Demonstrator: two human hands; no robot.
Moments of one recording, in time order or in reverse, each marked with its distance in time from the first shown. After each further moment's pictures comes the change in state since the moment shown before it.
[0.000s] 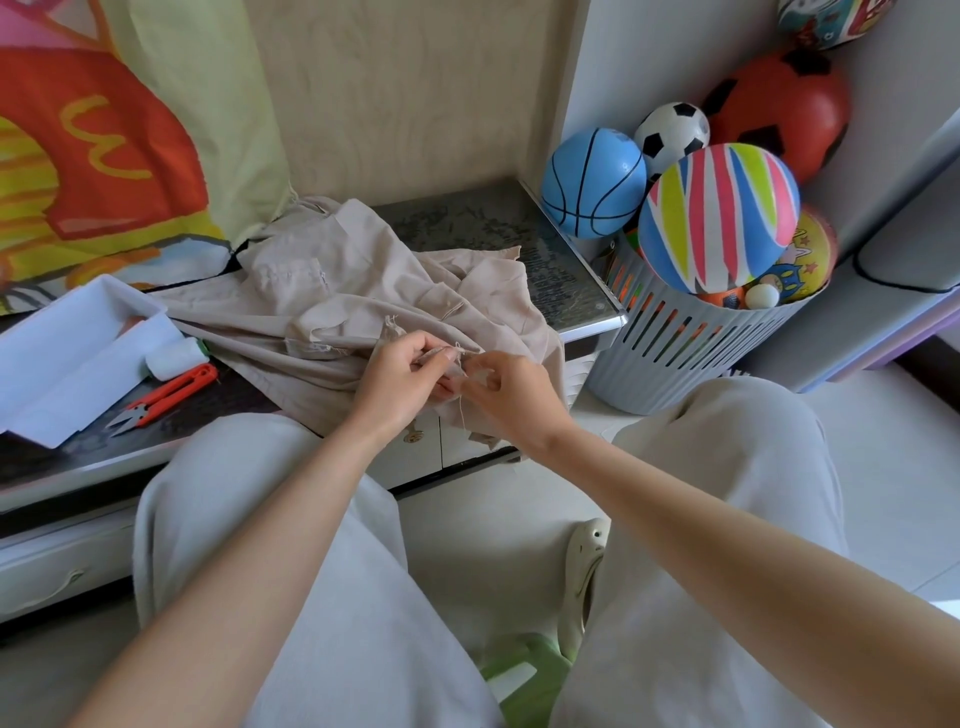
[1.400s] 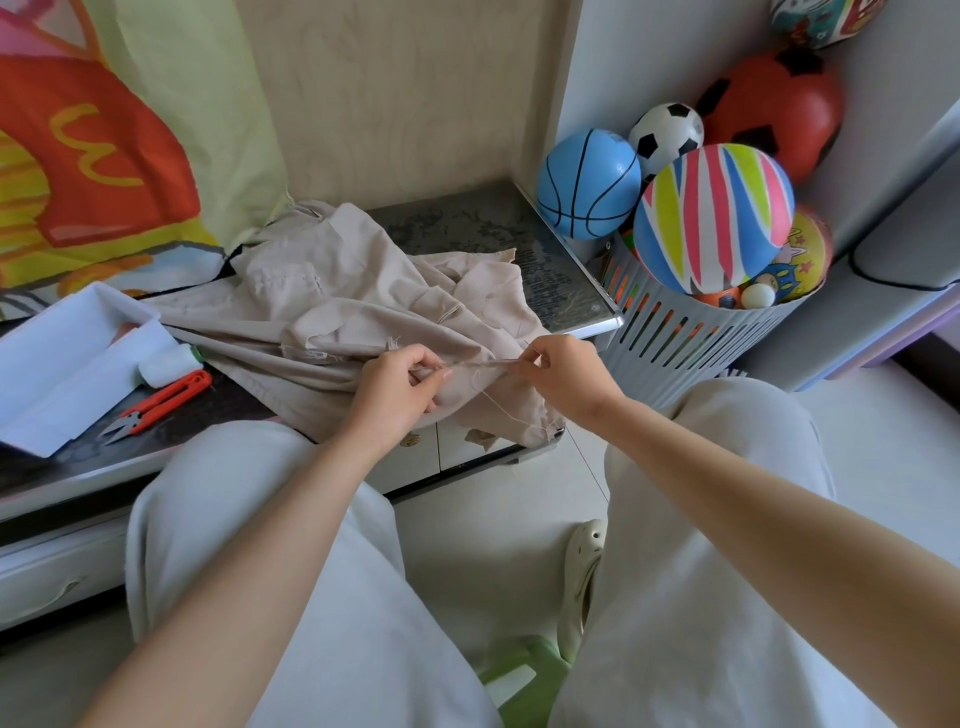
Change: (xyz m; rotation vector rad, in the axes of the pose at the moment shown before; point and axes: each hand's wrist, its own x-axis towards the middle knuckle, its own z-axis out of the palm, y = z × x) left_hand 0.007 -0.015 -0.003 0.359 0.065 0.081; right_hand 0.024 0.031 -0.042 -0.224 0.017 0.100
